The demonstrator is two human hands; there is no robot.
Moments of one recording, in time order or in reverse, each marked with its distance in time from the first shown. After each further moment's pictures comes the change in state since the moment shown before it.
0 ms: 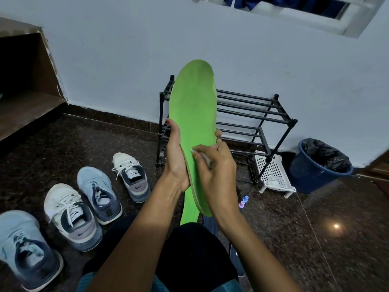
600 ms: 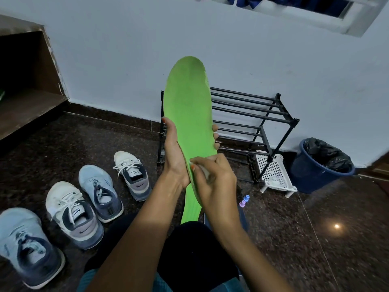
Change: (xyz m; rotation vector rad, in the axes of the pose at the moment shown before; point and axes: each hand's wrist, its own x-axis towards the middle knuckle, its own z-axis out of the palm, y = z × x) left_hand 0.002 0.001 -0.002 -0.059 -0.003 0.024; right_hand -0.021 -0.002 -0.002 0.047 -0.032 -0.004
